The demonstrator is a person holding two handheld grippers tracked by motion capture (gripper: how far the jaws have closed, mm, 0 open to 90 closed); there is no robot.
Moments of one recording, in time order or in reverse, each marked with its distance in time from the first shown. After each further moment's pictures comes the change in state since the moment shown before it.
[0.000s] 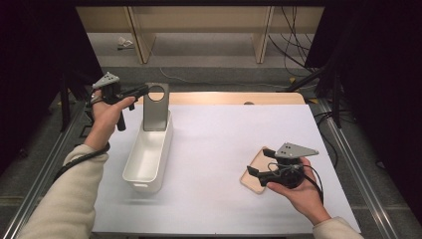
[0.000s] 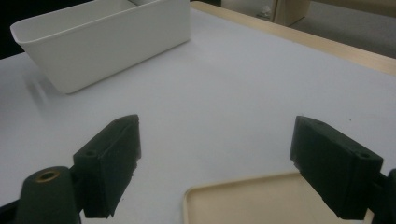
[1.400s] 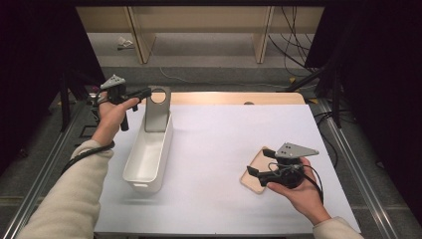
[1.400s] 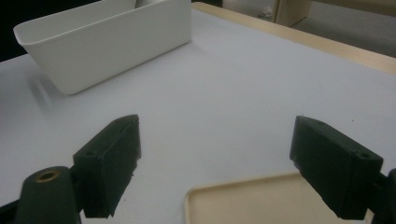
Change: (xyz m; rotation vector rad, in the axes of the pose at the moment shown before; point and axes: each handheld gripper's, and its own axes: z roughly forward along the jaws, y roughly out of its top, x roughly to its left) left arm 0.016 -0.016 0.021 0.048 0.018 -0.012; right arm 0.000 0.000 0.000 -0.002 0.006 0.004
